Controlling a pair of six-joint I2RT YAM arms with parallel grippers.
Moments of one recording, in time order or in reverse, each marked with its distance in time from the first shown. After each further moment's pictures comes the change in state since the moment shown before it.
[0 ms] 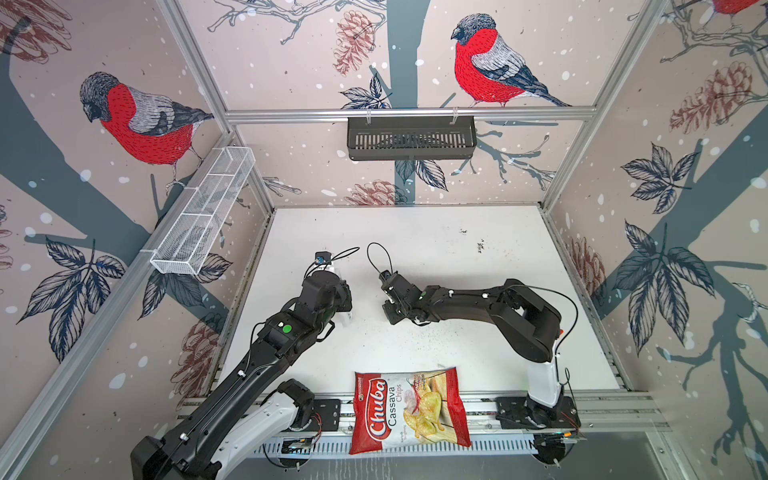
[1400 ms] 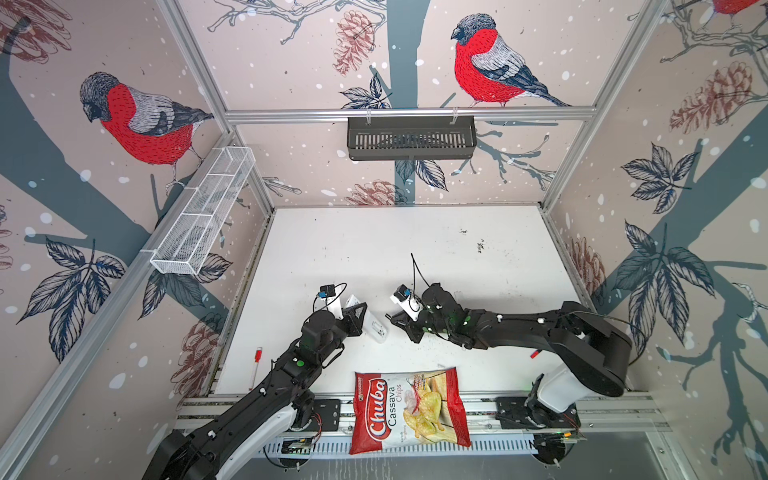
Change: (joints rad) left arm 0.002 -0.119 -0.611 0.762 0.311 -0.280; right arm -0.010 -0.379 -0.508 0.548 -0.361 -0.223
